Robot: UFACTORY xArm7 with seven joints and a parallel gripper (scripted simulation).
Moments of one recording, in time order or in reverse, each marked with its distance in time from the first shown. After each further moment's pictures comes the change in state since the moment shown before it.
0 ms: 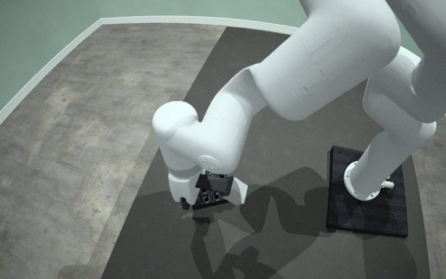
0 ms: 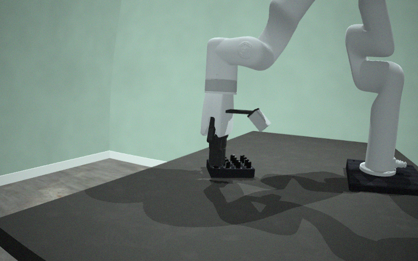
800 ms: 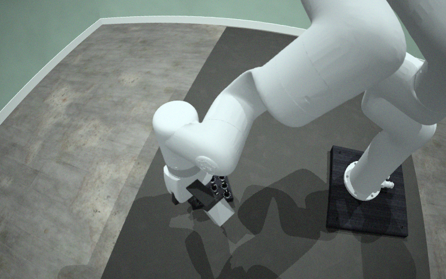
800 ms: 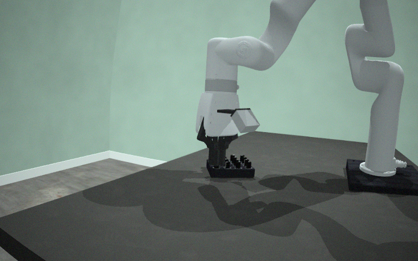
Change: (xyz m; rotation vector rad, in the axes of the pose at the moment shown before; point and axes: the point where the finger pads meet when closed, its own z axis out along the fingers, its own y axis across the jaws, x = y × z) arm 0.000 0.000 0.000 -0.004 0.000 0.543
